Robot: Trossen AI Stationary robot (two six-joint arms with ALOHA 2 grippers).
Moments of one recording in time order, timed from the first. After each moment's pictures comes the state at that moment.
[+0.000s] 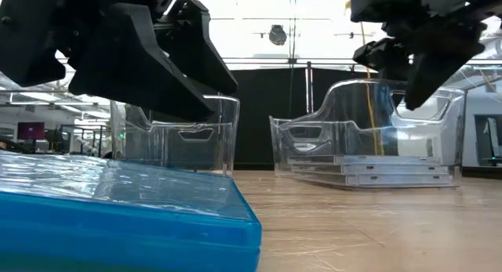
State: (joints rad) left arm -0.59 1.86 1.10 -0.06 -0.60 0.07; right arm 0.39 1.51 1.02 -0.73 0.16 0.22
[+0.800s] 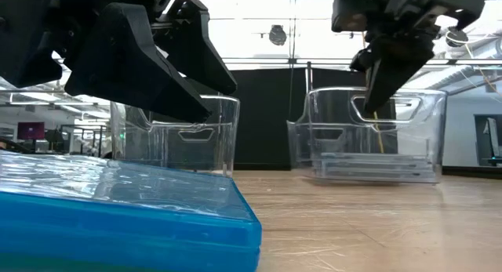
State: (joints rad) left arm -0.59 1.86 1.10 -0.06 -0.60 0.07; right arm 0.33 1.51 1.02 -0.66 0.16 0.41
